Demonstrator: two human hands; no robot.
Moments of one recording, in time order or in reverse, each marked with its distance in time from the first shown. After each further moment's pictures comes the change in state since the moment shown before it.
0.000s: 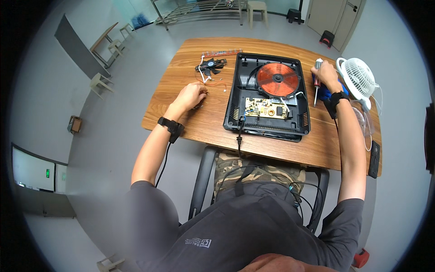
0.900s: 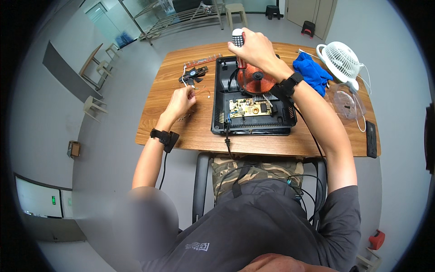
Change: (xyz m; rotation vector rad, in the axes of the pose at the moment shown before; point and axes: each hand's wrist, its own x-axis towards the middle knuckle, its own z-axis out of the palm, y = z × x) left_hand 0.017 0.033 -0.011 -0.109 0.066 -0.052; right_hand -0.056 -0.201 -0.067 0.486 0.222 -0.422
